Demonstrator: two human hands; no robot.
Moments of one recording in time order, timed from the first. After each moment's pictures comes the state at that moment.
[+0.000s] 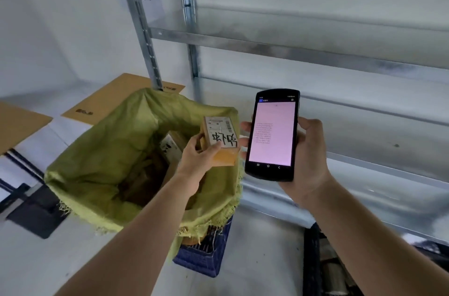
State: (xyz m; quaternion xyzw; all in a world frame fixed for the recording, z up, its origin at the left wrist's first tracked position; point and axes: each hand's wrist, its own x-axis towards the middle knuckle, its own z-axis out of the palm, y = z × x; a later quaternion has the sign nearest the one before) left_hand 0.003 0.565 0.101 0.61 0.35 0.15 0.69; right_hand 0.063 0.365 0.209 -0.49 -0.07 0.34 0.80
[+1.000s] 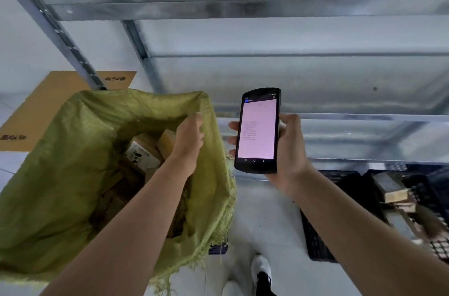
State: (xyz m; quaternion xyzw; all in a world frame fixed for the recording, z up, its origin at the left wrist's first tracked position) left_hand 0.124 0.611 0.071 0.64 0.34 0.04 0.69; right_hand 0.128 0.415 0.132 -0.50 0.05 0.27 0.82
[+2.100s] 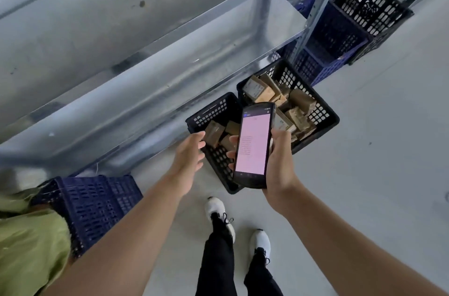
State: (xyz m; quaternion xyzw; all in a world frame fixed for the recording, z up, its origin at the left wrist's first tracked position) left_hand 0.231 0.071 -0.133 0.70 0.27 -0.32 0.58; right_hand 0.154 -0.100 -0.059 -0.47 0.37 0.12 0.79
